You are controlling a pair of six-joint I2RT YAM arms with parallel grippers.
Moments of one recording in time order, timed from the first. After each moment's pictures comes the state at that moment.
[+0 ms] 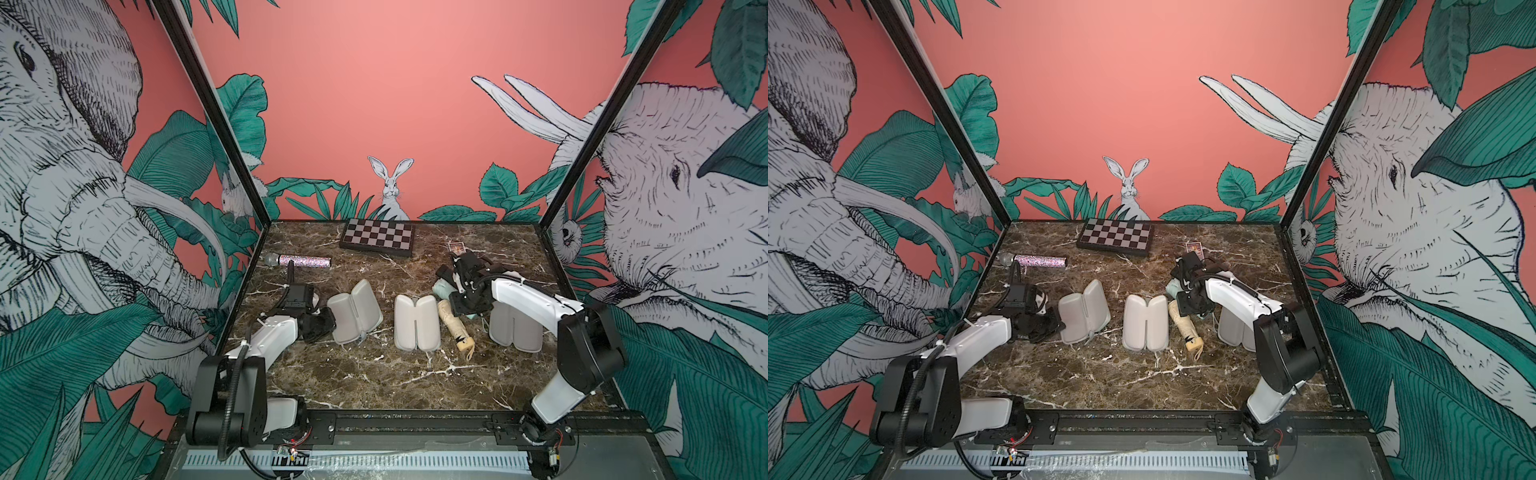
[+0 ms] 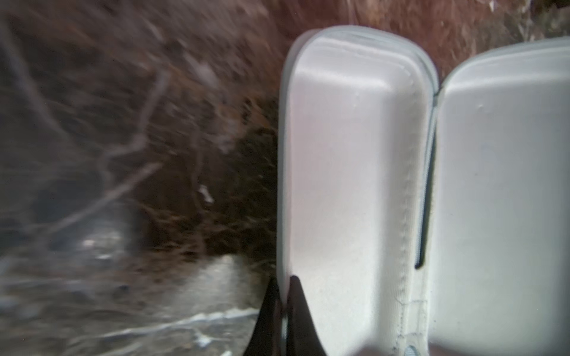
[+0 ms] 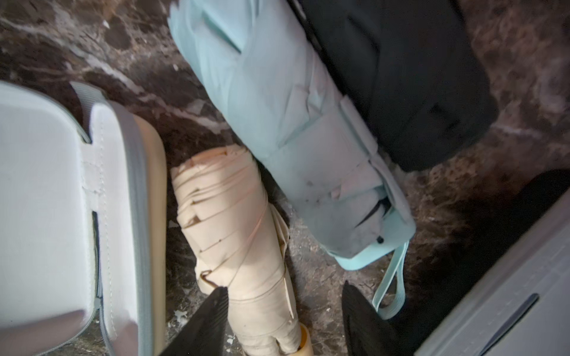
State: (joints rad) left arm -0.09 1.34 0.63 -0.45 0.41 -0.56; right arm 0.47 1.65 1.16 -0.84 0.02 0.28
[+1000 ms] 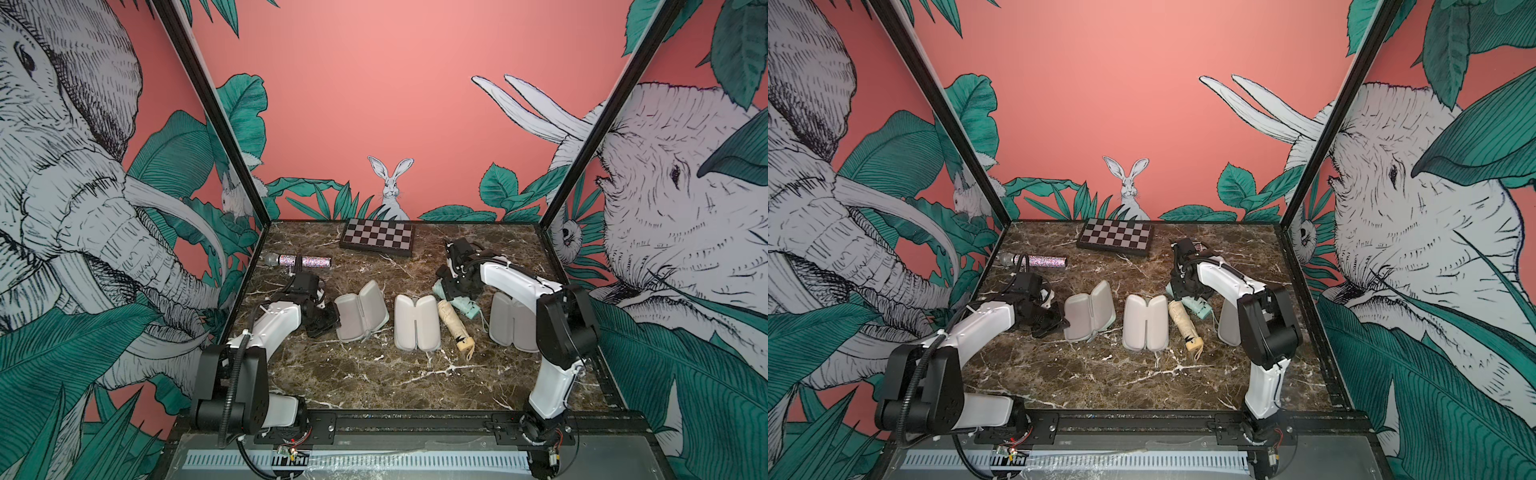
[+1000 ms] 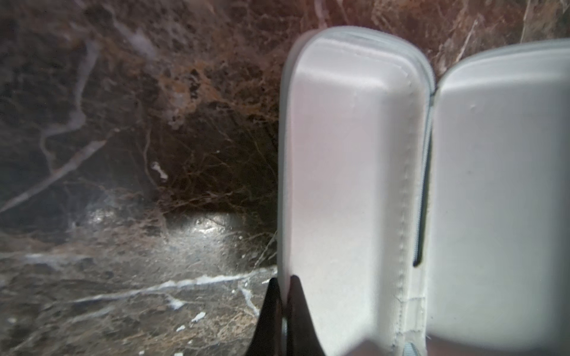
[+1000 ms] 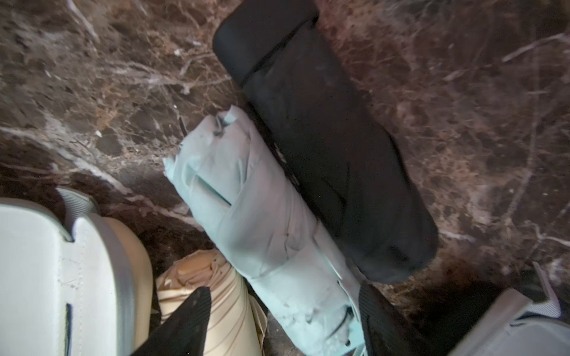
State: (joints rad) left arm -0.15 1.36 0.75 -0.63 0.35 -0.50; right arm 0.44 1.89 1.41 -0.83 0.10 0.15
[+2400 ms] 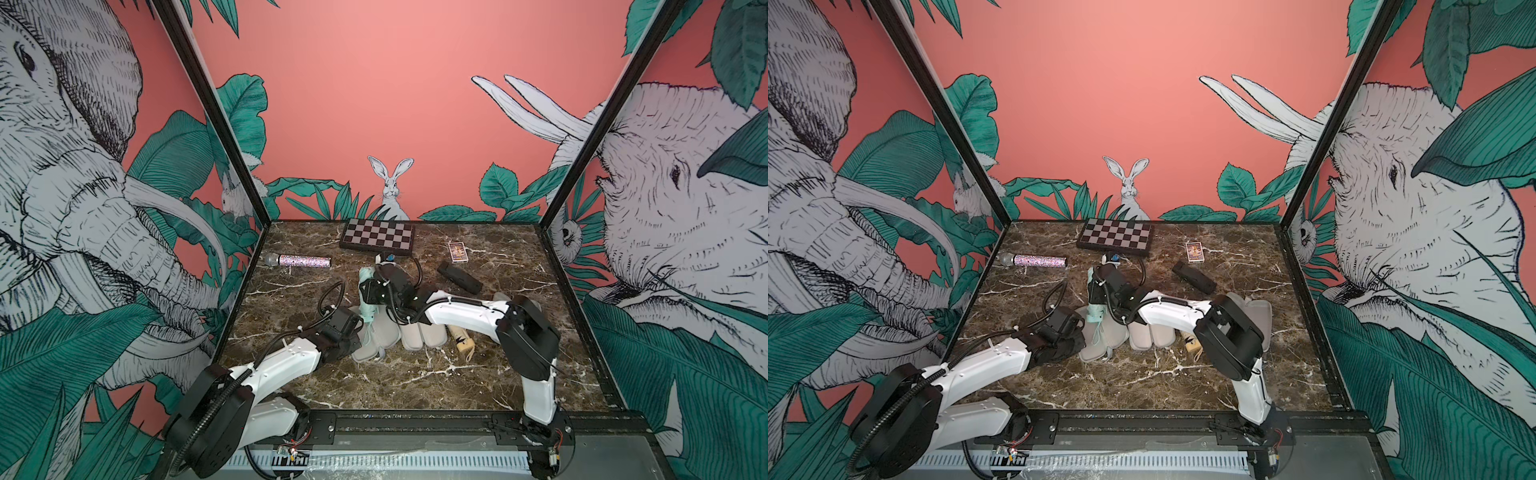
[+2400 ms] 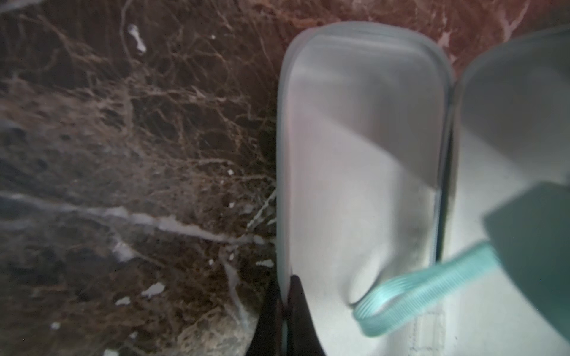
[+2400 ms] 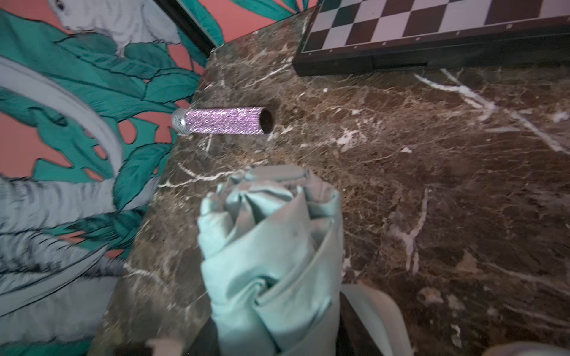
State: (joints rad) left arm -0.62 1.19 0.46 -0.36 -0.13 -1.01; right arm 0.97 2.00 1.41 0.01 0.19 0.78
